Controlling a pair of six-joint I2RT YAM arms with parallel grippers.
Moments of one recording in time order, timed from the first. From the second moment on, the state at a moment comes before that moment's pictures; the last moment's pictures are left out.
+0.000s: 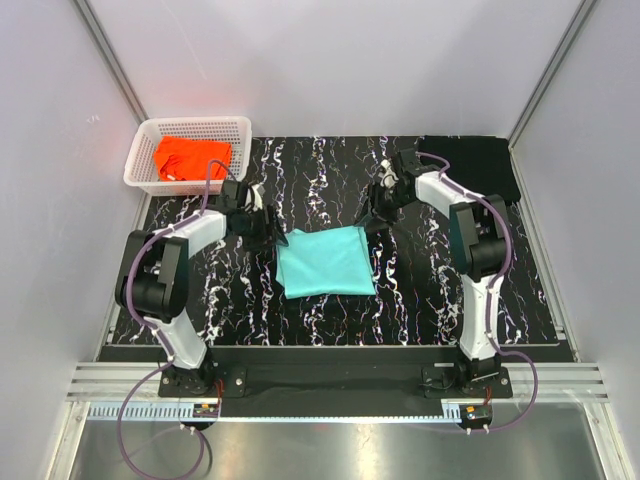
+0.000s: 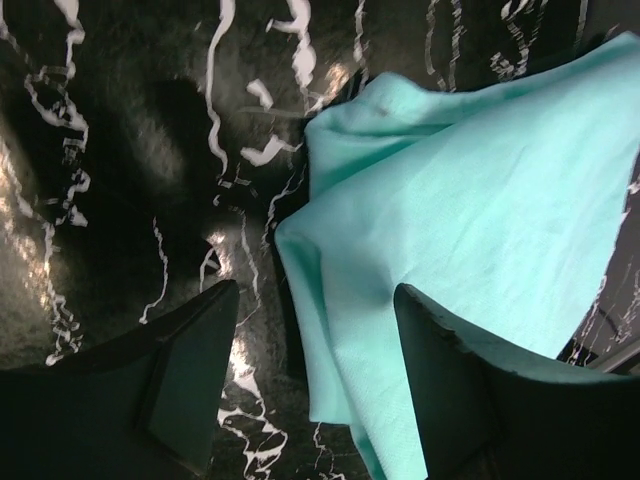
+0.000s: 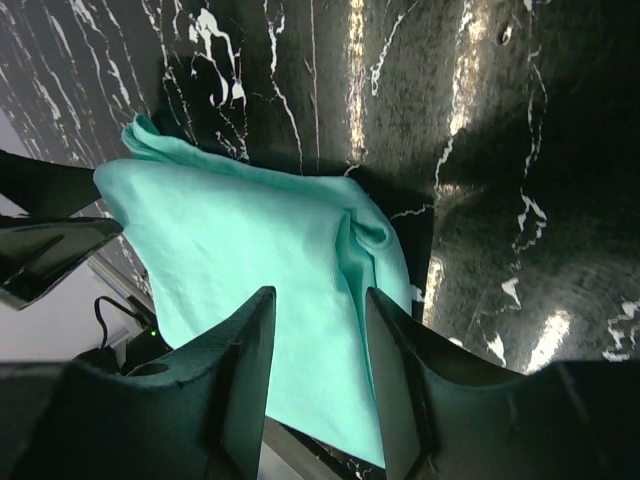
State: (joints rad) left arm -0.20 1.74 1.04 -0.35 0.40 -0.39; right arm 0.26 2.15 1.61 -0.62 -0.60 0.46
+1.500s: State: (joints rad) left arm -0.20 1.80 1.10 -0.27 0.55 -0.48; right arm 0.30 2.19 1.68 -0.68 -0.59 0.46
